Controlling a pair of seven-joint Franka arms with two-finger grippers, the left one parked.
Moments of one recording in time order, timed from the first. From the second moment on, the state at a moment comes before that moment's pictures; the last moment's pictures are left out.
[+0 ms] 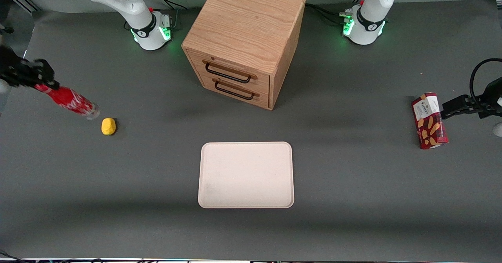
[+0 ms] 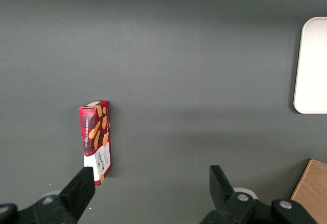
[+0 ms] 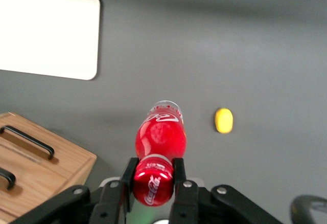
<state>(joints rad) 0.25 0.16 -0.21 -1.26 0.07 1.37 -0.05</state>
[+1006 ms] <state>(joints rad) 0.43 0.69 0.00 -0.89 0.08 1.63 0.63</state>
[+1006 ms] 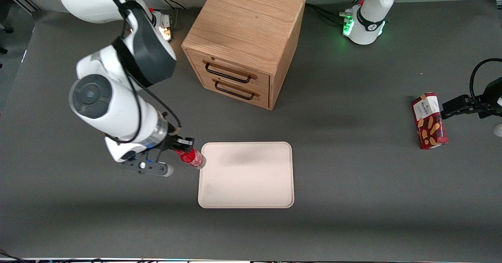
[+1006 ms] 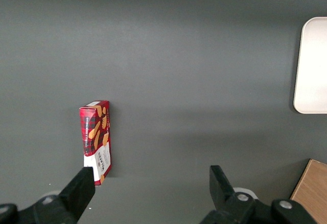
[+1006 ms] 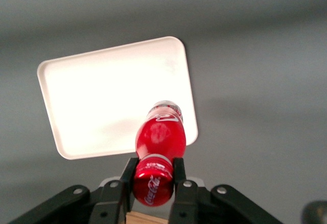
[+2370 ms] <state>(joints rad) 0.44 0.90 -0.01 -0.95 0.04 1.88 0.64</state>
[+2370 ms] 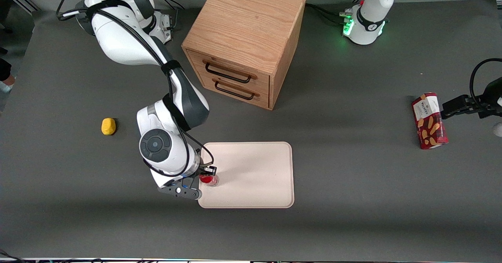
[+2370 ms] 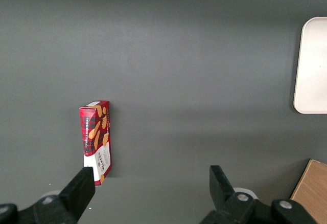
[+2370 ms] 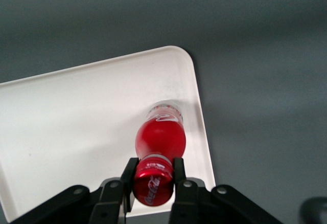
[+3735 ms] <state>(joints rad) 0.42 0.53 -0.02 -0.93 -0.02 1.34 0.65</state>
